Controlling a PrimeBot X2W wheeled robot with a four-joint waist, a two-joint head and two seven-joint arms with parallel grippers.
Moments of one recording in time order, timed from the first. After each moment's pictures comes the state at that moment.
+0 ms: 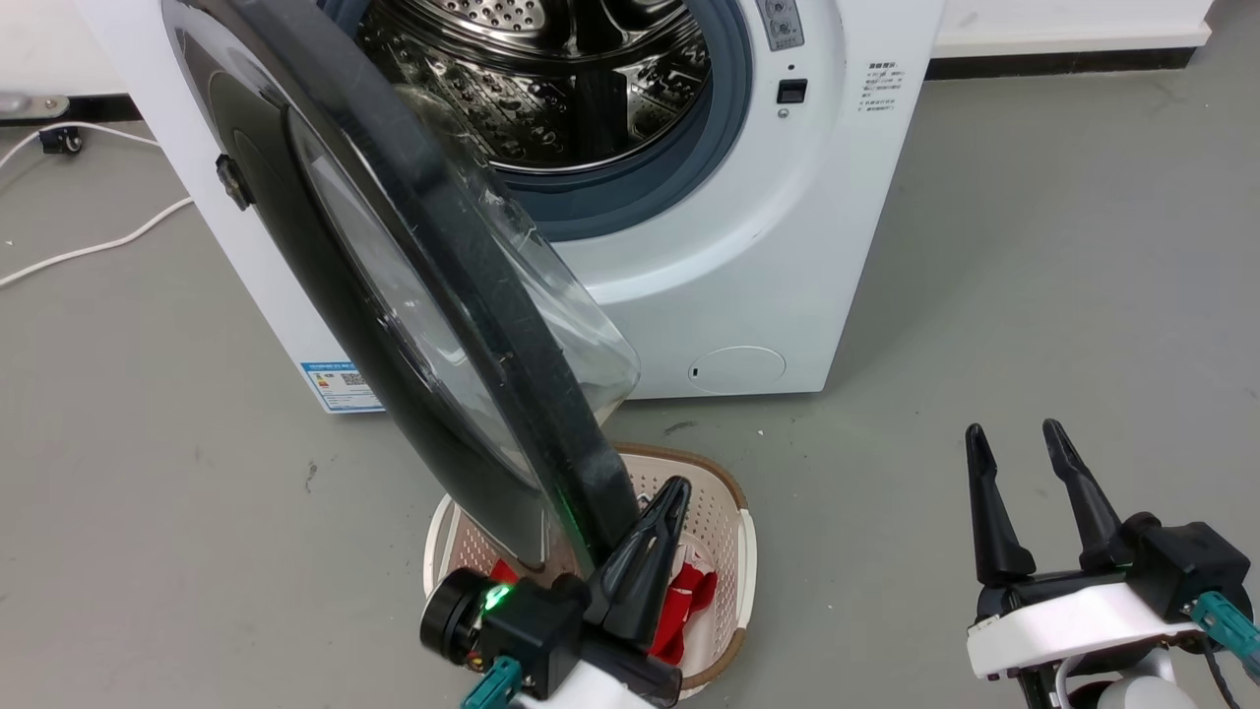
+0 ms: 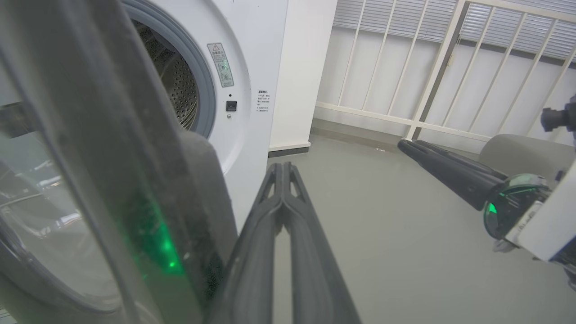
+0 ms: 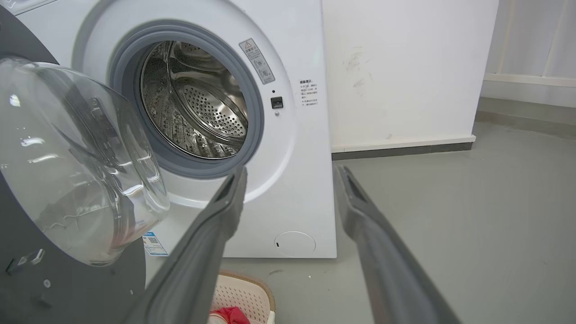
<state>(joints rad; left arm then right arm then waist) -0.08 0.07 -0.51 0.02 -0.23 0.00 -0.24 -0.04 -0.05 0.01 0.09 0.18 0.13 -0.24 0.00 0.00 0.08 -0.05</state>
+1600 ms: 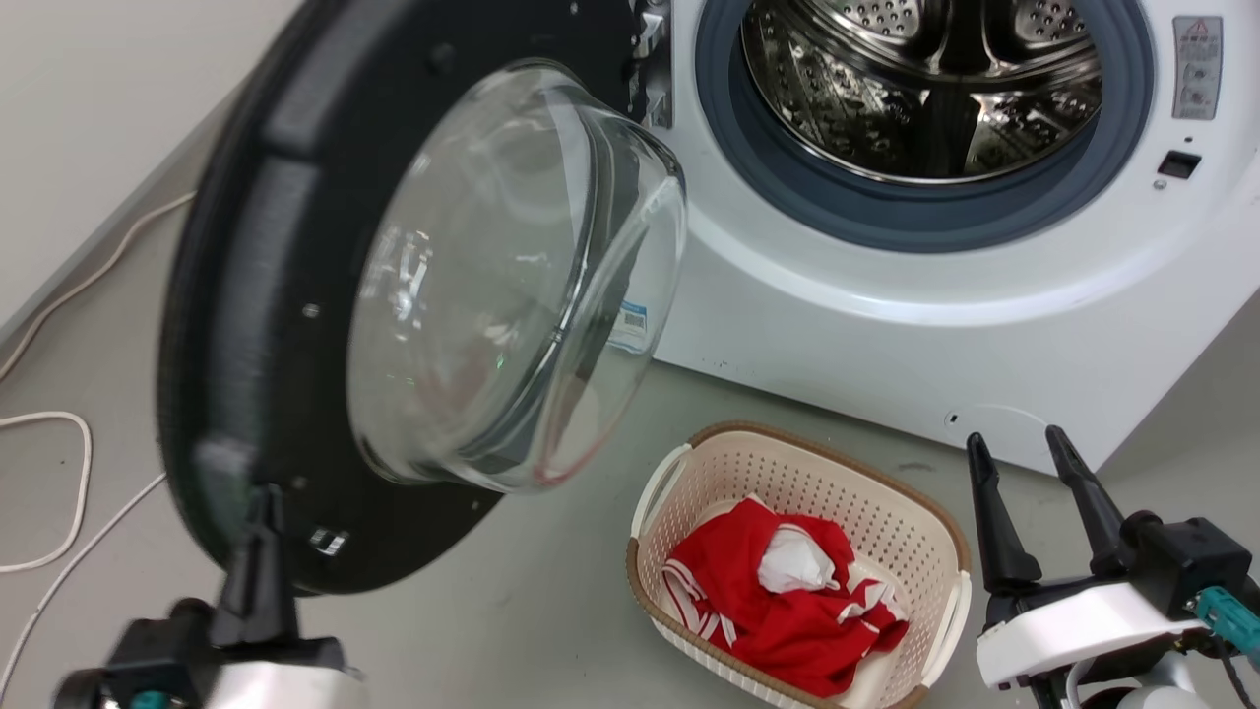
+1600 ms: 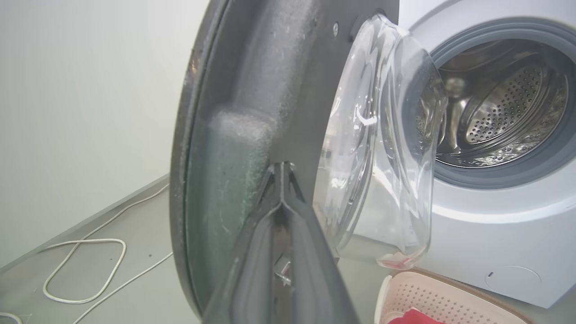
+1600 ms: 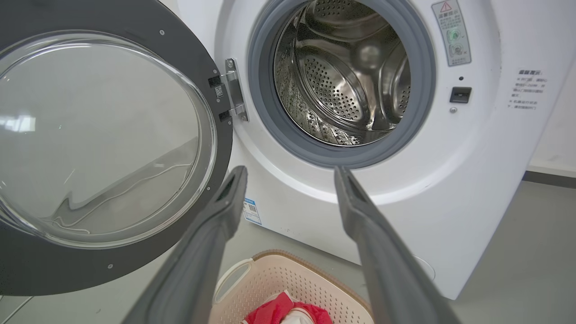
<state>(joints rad) 0.12 0.25 -0.10 -0.11 -0.30 0.18 -0.26 0.00 -0.05 0.00 0.02 0.15 0.13 -0.14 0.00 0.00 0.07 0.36</state>
